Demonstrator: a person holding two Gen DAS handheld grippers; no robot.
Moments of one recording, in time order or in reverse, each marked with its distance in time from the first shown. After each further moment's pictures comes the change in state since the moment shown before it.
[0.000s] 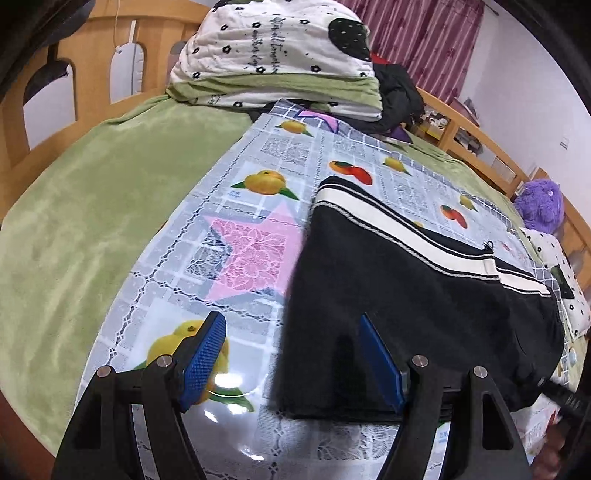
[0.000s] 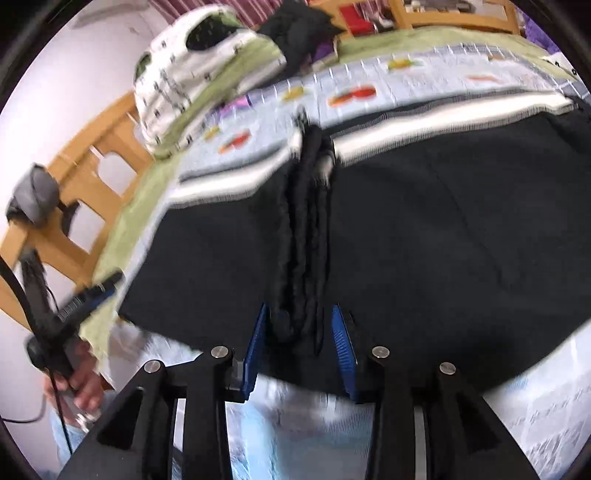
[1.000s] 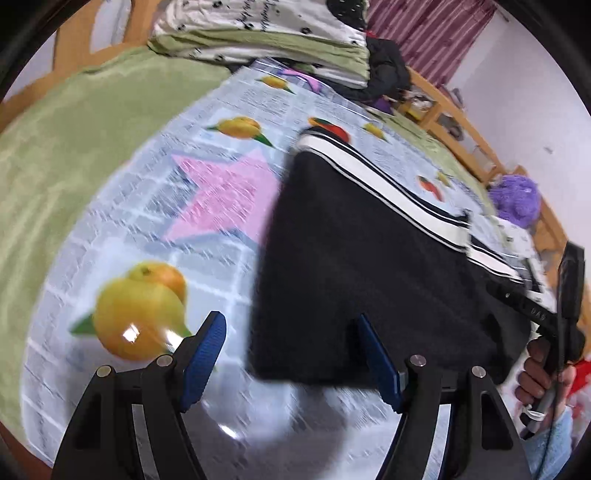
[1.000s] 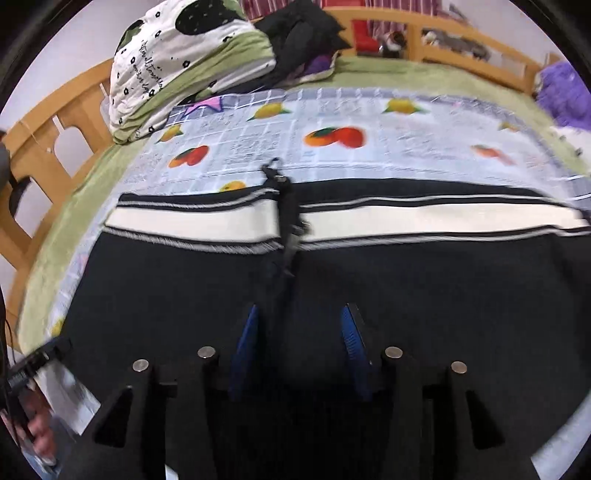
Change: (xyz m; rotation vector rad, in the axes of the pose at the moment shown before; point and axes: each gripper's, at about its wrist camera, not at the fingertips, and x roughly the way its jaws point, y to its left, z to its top) left arm 0.014 0.003 -0.026 -0.051 0.155 -0.196; right arm 0.027 -0.004 0.081 -0.203 0.020 -0.287
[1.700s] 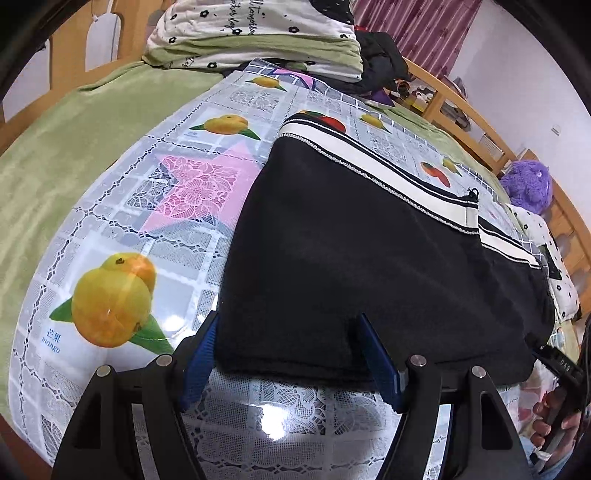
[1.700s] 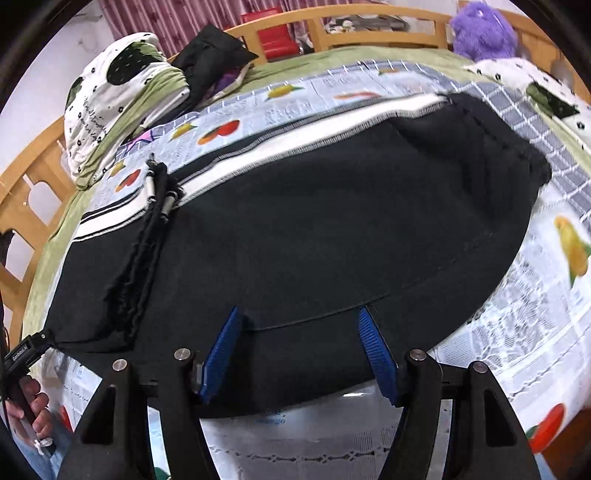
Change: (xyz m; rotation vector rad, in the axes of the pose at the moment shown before) left arm 0.016 -0.028 -0.012 0.050 -0.046 0.121; right arm -0.035 -0.119 -0.098 0.262 -0.044 -0.023
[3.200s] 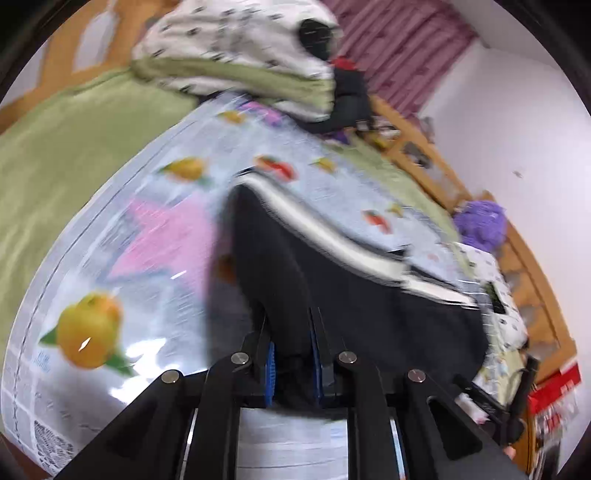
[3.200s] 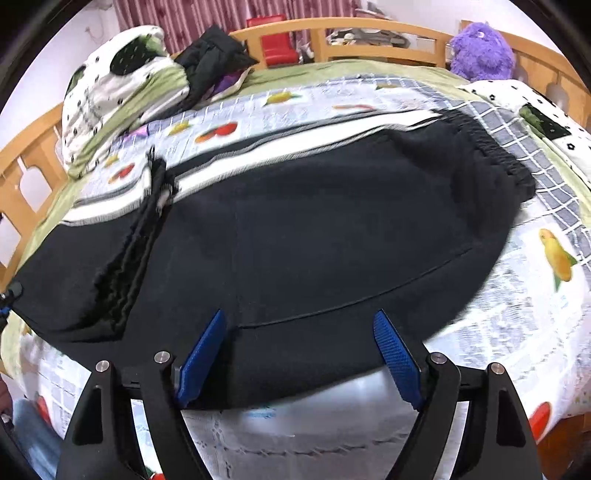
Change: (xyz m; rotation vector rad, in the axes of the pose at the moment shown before) left arm -0.050 -0.034 0.042 -0.039 -0.088 -0.247; right arm -0.010 0.008 -0.003 -0.046 -0.057 -0.071
